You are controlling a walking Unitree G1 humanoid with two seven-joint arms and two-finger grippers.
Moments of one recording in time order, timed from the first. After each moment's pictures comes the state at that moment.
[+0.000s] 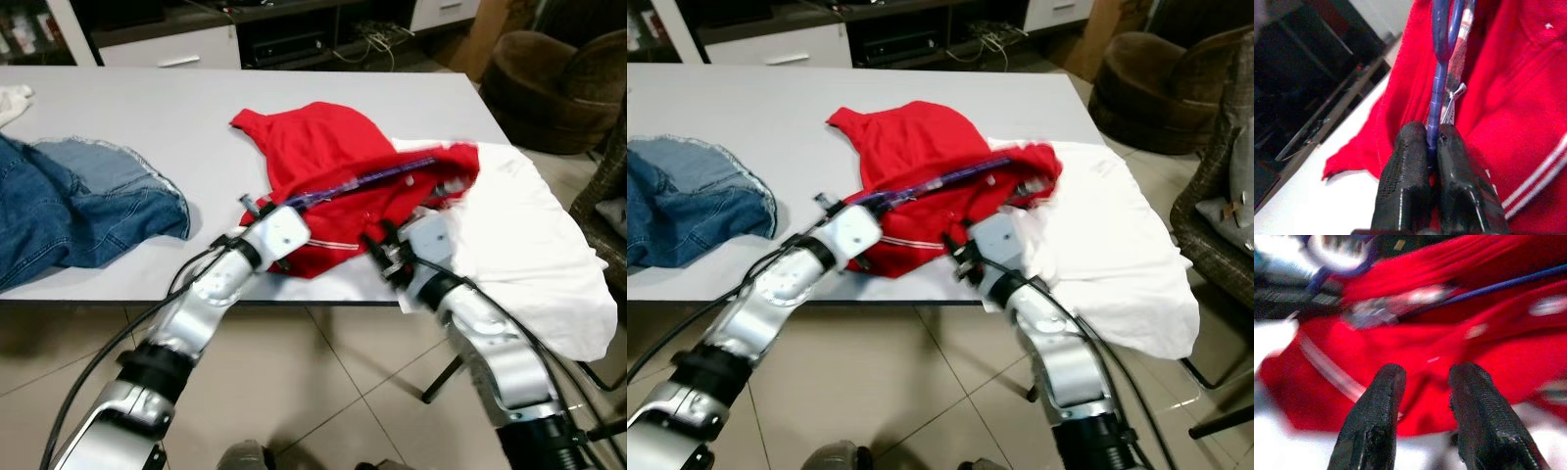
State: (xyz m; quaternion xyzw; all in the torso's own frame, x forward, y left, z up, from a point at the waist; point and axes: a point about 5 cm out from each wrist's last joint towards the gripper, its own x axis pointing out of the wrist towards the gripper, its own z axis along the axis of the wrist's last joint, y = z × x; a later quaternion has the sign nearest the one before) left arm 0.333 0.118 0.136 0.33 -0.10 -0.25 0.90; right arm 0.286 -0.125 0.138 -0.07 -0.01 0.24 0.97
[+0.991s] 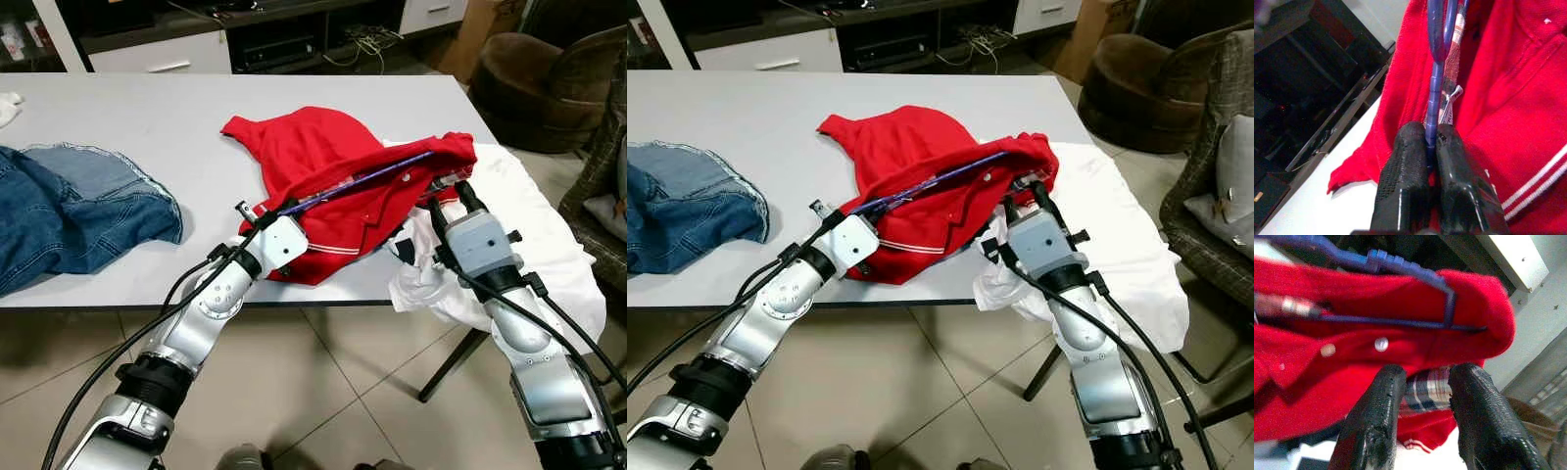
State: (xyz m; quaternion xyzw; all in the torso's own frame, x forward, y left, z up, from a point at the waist) left arm 0.324 0.114 0.127 0.36 -0.11 -0.24 0.90; right arm 0.279 -0.171 0.153 -0.29 -0.13 0.09 0.95
